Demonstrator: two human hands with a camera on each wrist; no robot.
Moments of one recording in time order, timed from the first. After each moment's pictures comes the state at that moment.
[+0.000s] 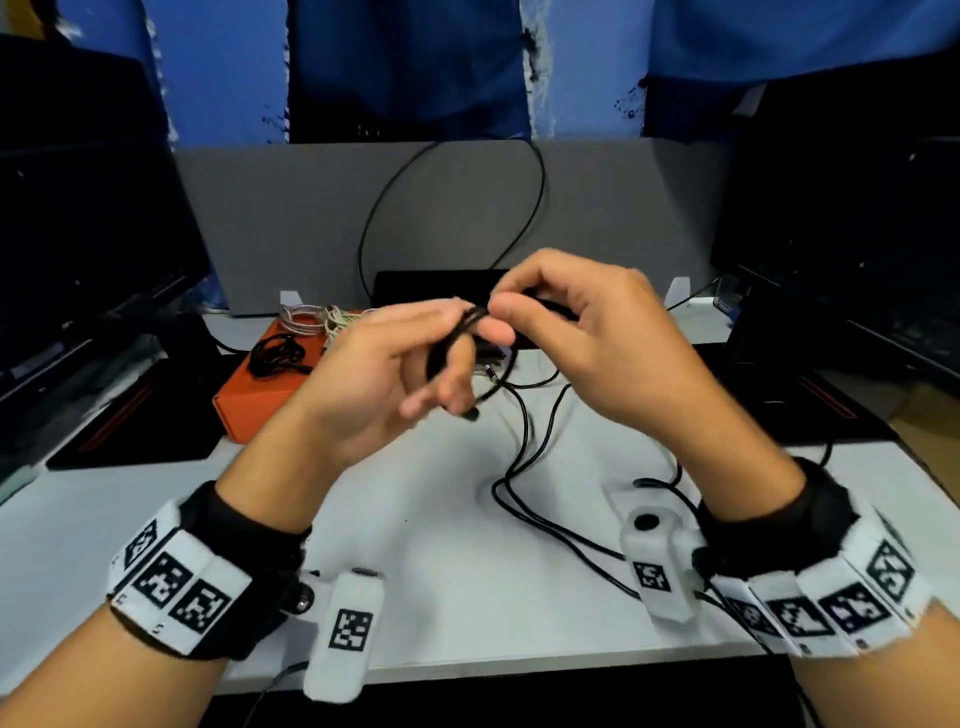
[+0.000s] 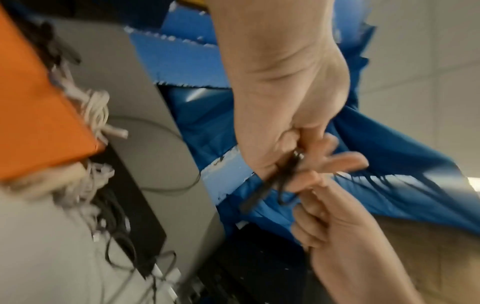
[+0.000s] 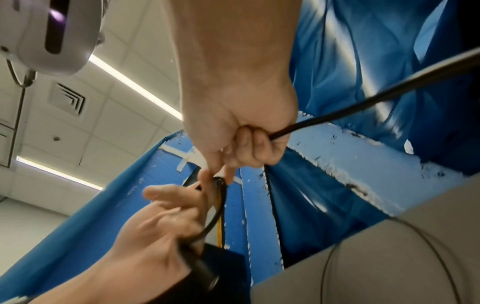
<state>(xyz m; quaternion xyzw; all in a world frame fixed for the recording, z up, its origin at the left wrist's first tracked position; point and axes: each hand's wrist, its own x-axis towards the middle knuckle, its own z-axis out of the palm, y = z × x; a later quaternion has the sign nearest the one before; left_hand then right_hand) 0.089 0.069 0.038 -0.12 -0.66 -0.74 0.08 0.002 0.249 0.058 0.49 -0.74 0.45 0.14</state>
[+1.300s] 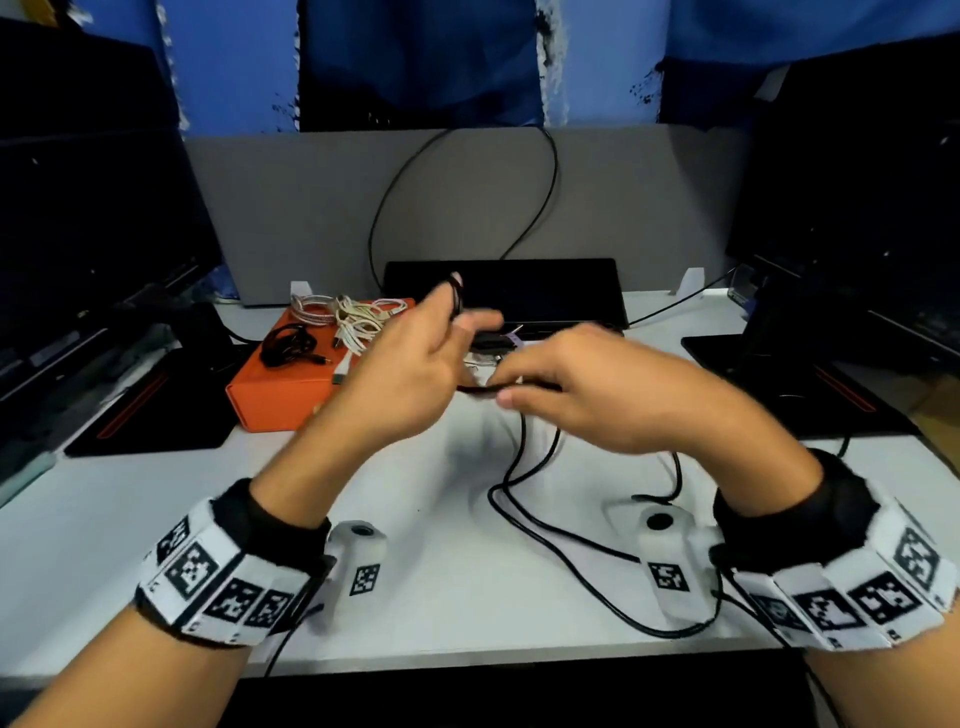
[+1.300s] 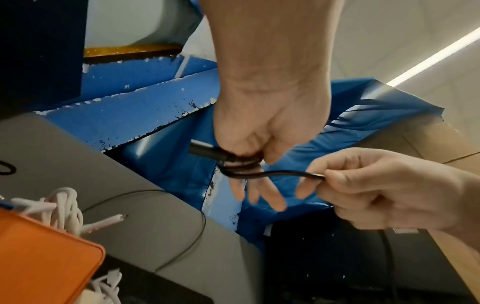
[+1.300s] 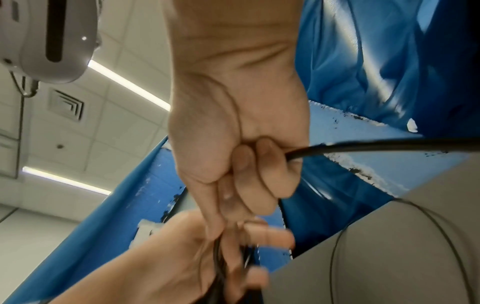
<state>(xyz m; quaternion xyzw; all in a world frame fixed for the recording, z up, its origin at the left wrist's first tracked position) 0.076 0.063 0.023 0.01 -0.90 -0.37 0.24 -0.006 0.247 0.046 0.58 -0.80 0.17 0.01</state>
